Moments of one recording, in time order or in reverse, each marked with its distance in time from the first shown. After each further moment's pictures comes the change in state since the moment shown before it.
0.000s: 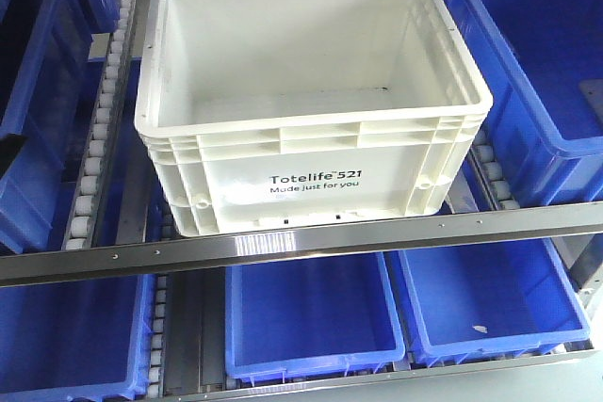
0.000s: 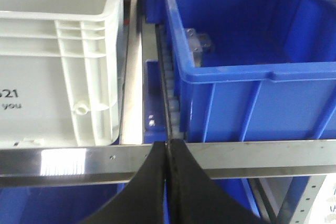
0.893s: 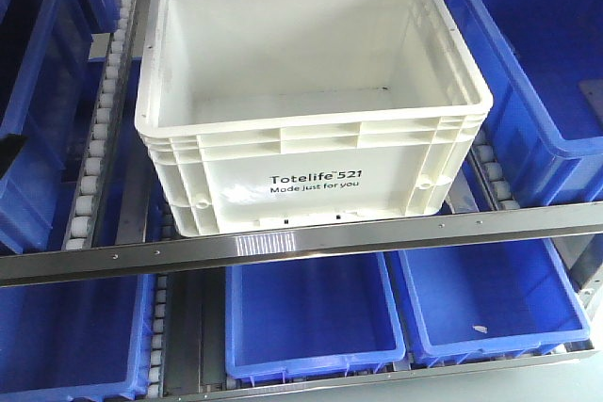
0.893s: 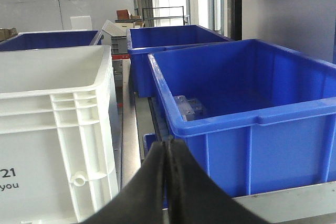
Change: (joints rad) left arm 0.000 0.000 0.000 0.000 0.000 0.000; right arm -0.066 -0.149 0.156 0.078 -0.277 0.047
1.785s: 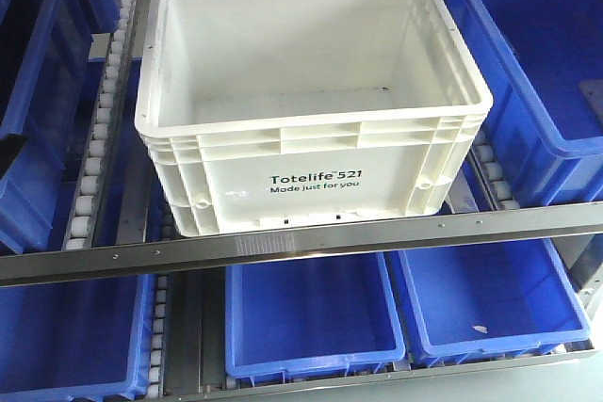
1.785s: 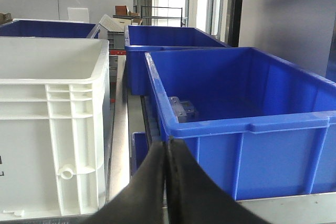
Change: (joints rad) left arm 0.000 0.000 0.000 0.000 0.000 0.000; right arm 0.000 0.000 0.000 0.001 0.000 -0.096
